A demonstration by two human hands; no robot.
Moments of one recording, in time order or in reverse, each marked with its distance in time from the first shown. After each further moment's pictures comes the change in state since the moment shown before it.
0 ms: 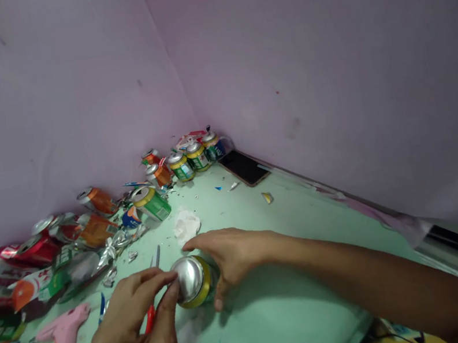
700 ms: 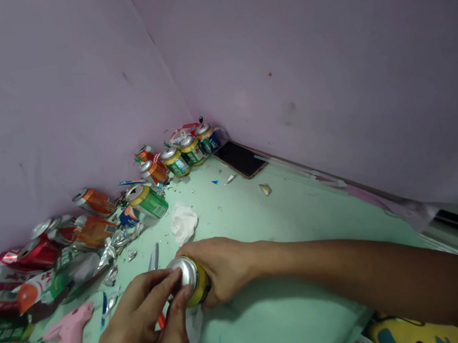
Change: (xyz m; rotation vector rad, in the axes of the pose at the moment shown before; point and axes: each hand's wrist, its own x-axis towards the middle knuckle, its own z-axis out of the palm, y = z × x) left_hand -0.001 -0.003 0.001 0.153 -0.145 0.169; right_hand 0.002 -0.004 0.022 0.091 0.081 -0.105
